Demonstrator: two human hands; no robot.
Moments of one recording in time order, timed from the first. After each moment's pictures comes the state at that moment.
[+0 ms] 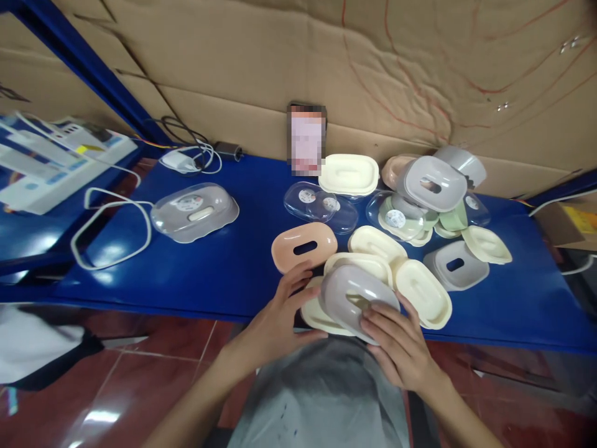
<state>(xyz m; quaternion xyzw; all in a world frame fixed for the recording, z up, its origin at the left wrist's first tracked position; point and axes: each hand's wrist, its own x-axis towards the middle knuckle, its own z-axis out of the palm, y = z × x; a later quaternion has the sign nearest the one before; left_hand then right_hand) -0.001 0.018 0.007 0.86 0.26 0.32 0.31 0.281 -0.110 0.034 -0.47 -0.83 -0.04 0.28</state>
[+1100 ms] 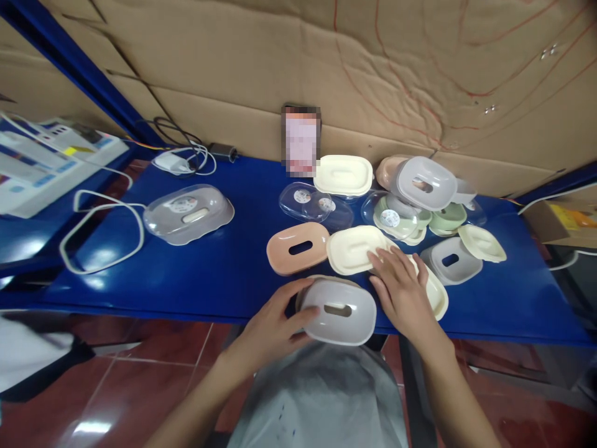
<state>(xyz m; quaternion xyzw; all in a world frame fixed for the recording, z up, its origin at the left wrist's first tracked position) -0.006 0.015 0.002 0.91 0.21 0.32 0.19 0.305 -0.051 0.039 -0.66 -0.73 -0.06 0.15</state>
